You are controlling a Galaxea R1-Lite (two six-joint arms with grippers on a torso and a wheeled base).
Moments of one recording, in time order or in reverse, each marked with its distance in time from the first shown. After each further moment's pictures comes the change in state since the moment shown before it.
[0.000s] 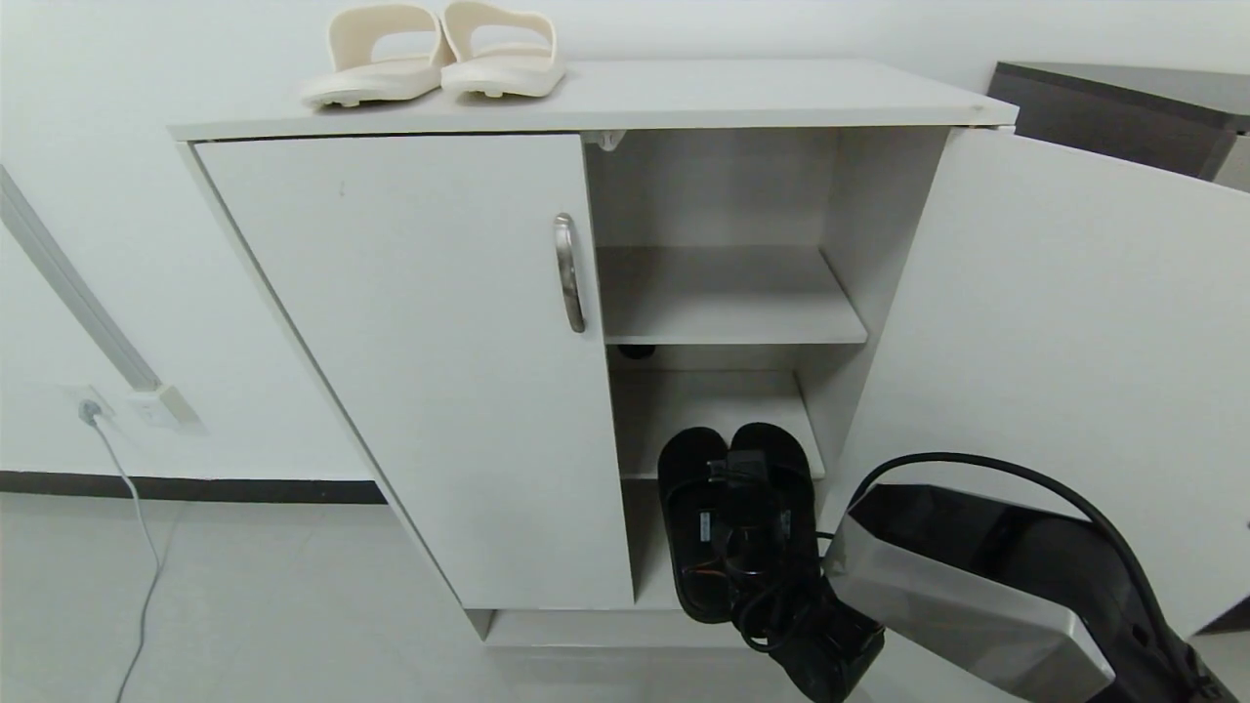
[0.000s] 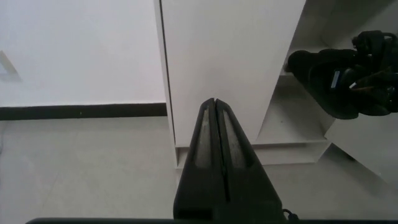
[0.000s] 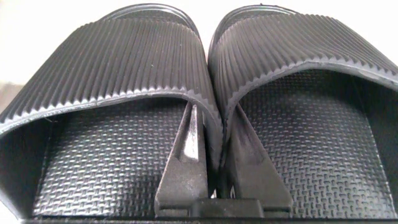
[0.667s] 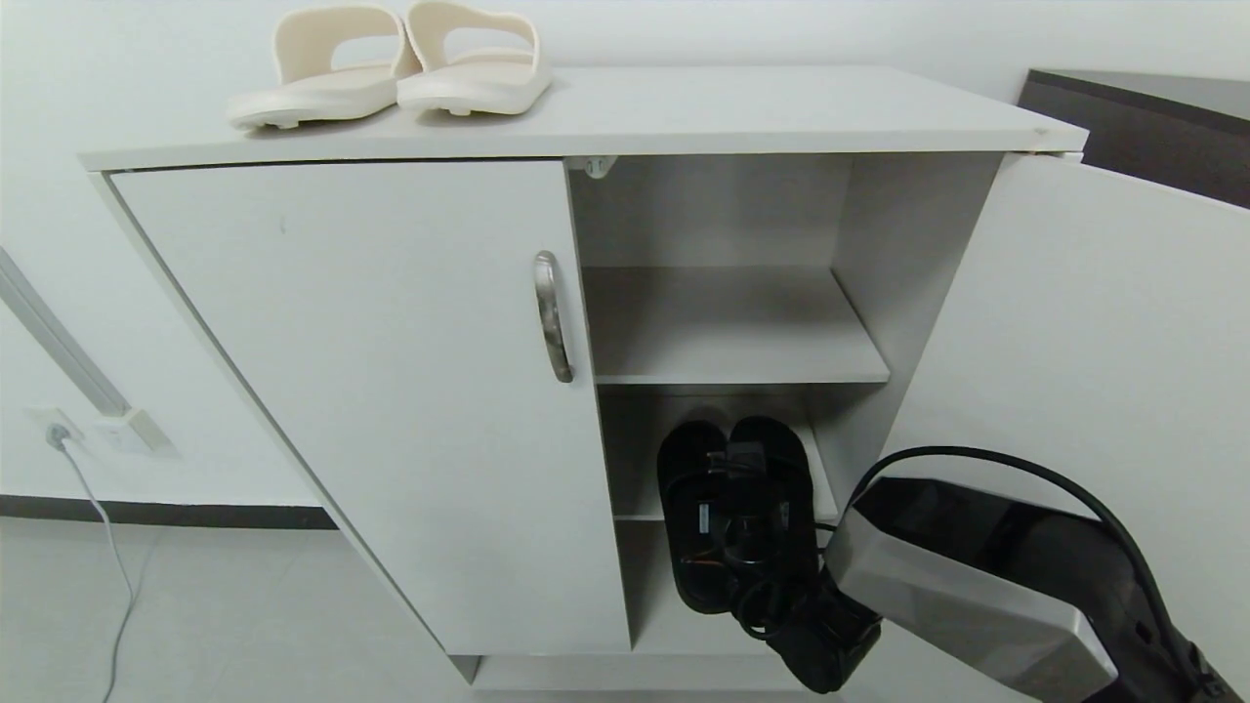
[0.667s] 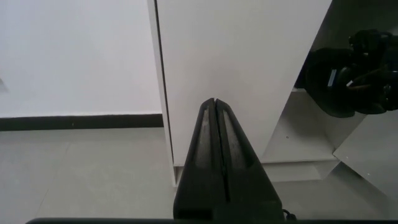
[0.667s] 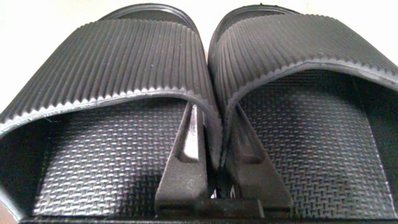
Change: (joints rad) left arm 0.000 0.000 0.000 0.000 0.000 -0.009; right arm -0.019 -0.003 -0.042 0.040 0.009 0.000
